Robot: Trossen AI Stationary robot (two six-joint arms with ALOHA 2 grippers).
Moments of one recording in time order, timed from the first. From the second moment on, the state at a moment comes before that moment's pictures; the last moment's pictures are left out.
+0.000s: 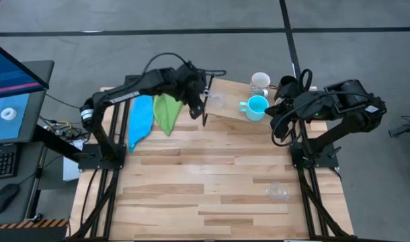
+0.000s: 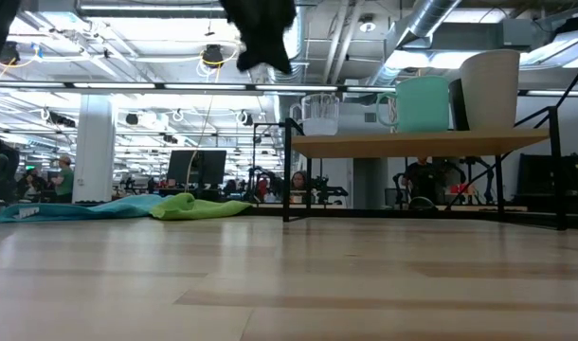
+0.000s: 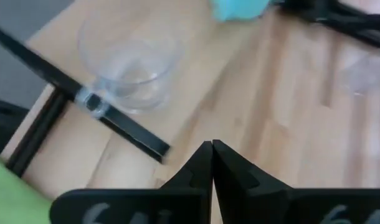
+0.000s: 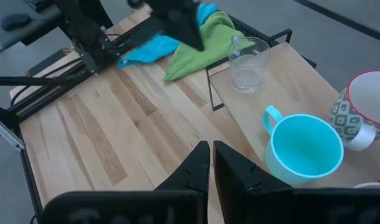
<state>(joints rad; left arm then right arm) 0.40 1.73 1.82 -0.96 0.15 -0.07 0.23 1.30 1.96 -1.51 0.47 0.70</state>
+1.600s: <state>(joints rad) 0.36 1.77 2.15 -1.17 0.05 -0.10 -0.22 1.63 1.96 -1.18 0.17 0.25</state>
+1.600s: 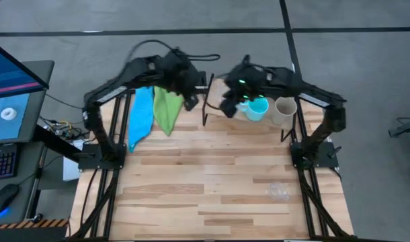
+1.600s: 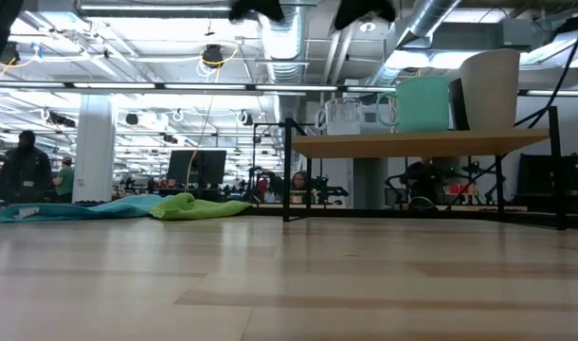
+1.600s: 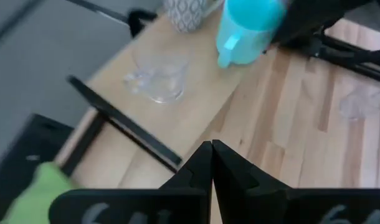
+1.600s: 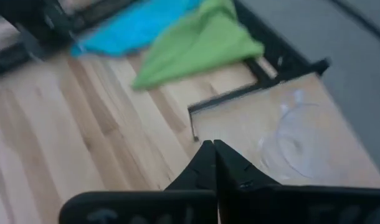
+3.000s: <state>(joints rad) 0.08 1.48 2.31 -1.41 -0.43 -0.32 -0.38 1.98 2.03 -1.24 0.29 0.13</state>
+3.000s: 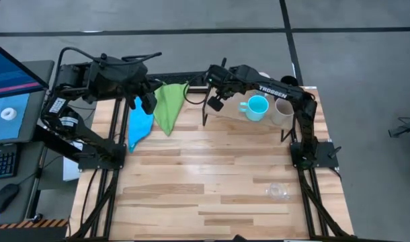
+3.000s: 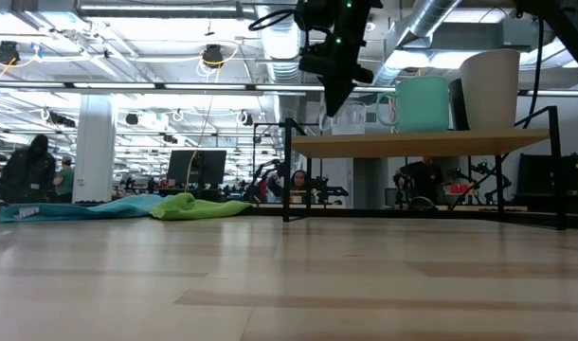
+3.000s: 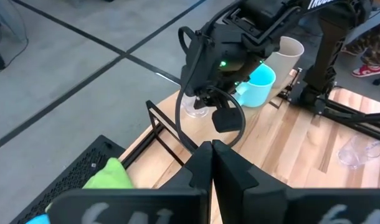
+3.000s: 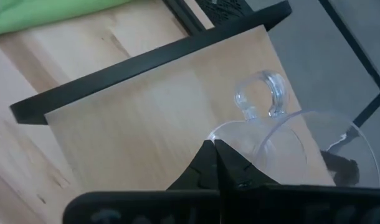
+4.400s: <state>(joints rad) 0.08 1.48 2.31 -1.41 -0.38 -0.28 0.06 1.44 1.94 -1.57 0.21 0.70</state>
